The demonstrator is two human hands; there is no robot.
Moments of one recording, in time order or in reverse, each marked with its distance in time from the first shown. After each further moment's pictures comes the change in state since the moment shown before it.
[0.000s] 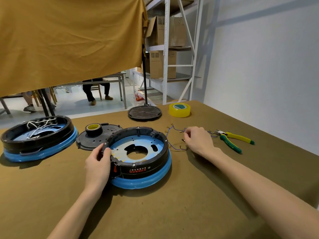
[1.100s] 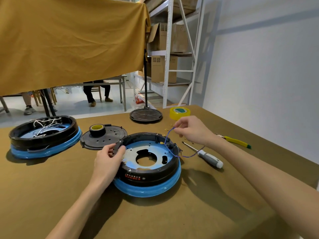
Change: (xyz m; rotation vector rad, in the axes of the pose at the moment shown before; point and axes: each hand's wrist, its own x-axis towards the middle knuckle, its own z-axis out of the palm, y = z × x) left_hand -0.003 0.013 -0.006 0.167 -0.197 -0.006; right_hand -0.009 -0.059 -0.078 0.448 -0.254 -0.102
